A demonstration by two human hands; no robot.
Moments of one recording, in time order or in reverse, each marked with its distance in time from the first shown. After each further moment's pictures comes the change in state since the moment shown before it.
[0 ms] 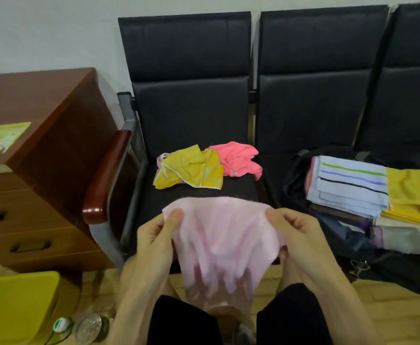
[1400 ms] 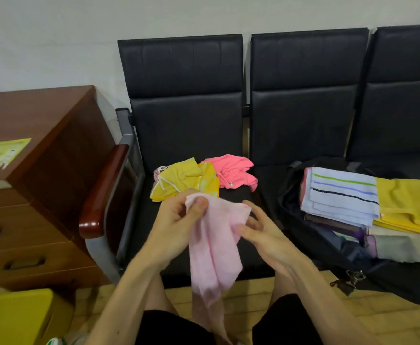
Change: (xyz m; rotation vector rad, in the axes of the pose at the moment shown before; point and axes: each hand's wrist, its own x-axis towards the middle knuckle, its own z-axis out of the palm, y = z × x) left_hand 0.029 0.043 0.027 0.243 -0.418 0.377; right_hand 0.050 0.032 0.014 0.108 -0.331 0.176
